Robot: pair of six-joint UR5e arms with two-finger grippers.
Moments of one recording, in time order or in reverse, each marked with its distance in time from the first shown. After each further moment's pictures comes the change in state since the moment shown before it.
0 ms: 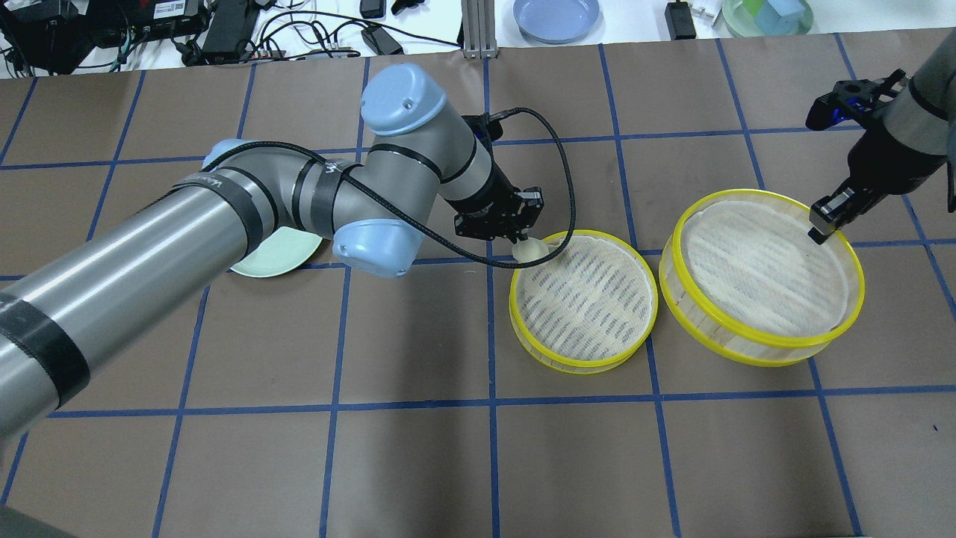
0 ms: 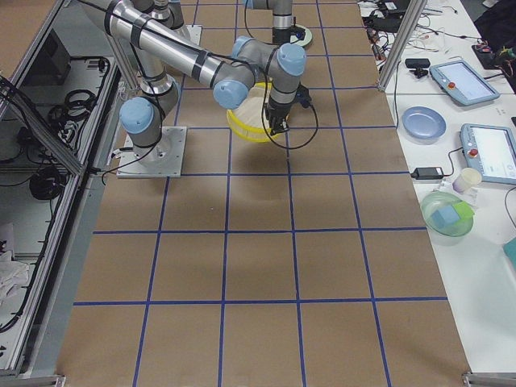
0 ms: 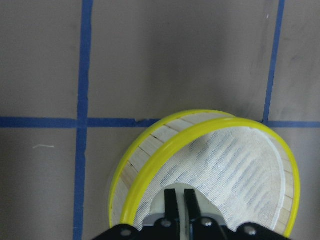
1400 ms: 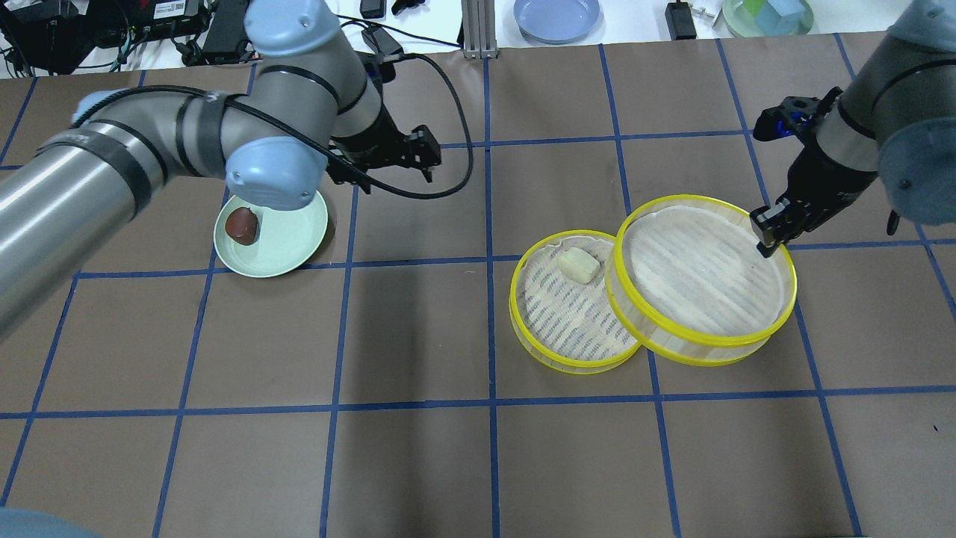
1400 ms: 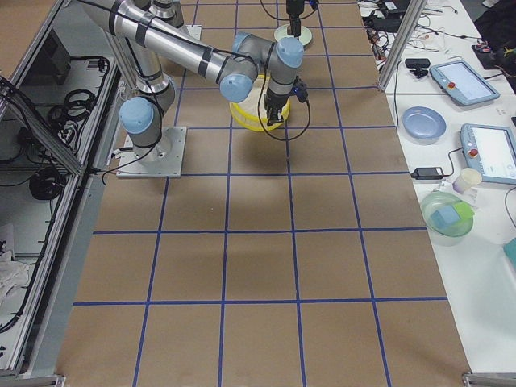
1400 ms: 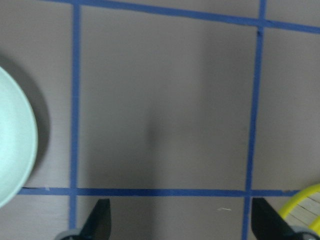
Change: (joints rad) left arm 0.269 0.079 0.099 -0.198 0.258 0.276; right arm 0.148 0.003 0.047 -0.022 0.018 0.318
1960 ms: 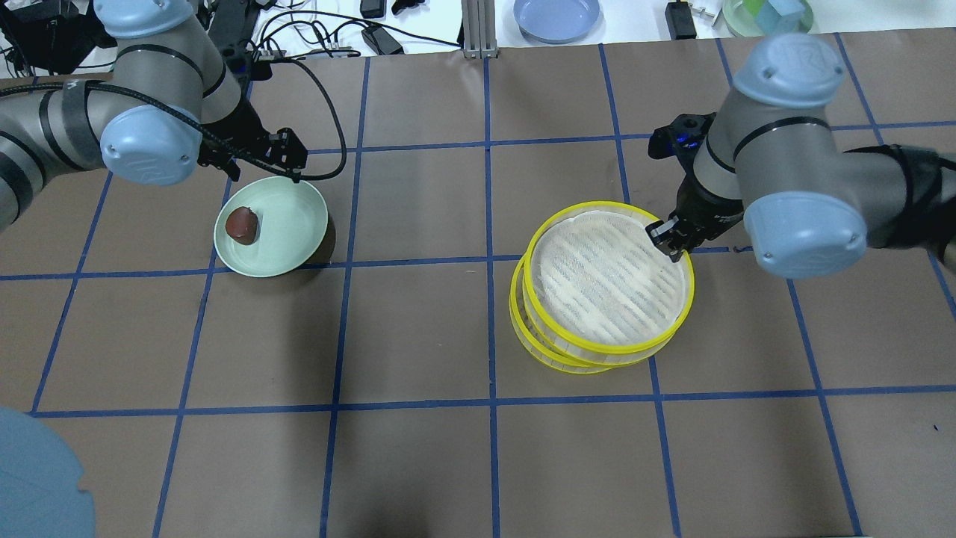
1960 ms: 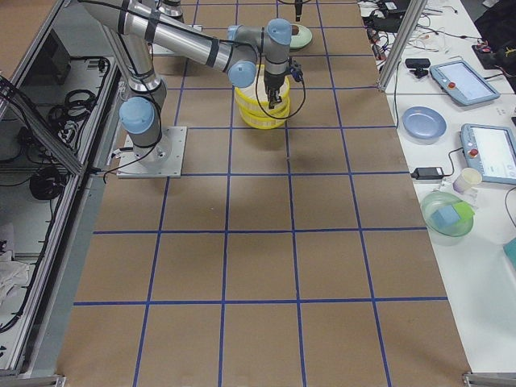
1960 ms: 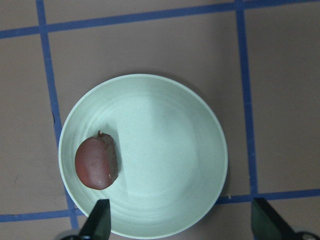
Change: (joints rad) left arm 0.225 -0.011 -0.033 -0.023 0.163 0.440; right arm 0.222 0.012 0.101 -0.257 -0.012 0.206
